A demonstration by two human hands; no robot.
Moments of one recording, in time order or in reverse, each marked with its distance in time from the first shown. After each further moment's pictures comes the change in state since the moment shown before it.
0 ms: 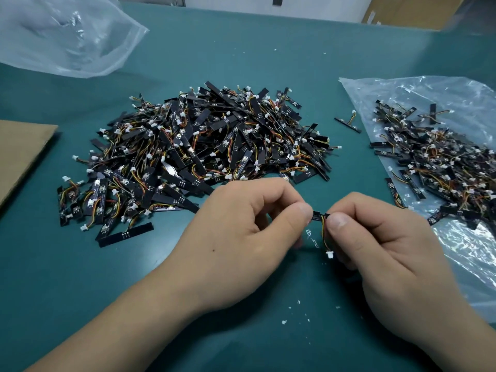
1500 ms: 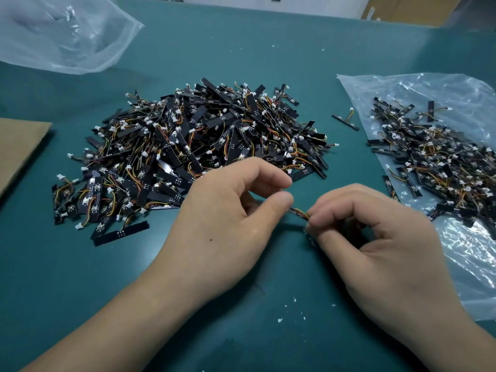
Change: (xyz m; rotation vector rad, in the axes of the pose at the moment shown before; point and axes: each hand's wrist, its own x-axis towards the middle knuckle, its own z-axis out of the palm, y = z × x) left_hand 0.004 -0.011 0.001 0.055 0.208 -0.008; right_hand 0.004 0.002 0.003 -0.154 0.106 -0.098
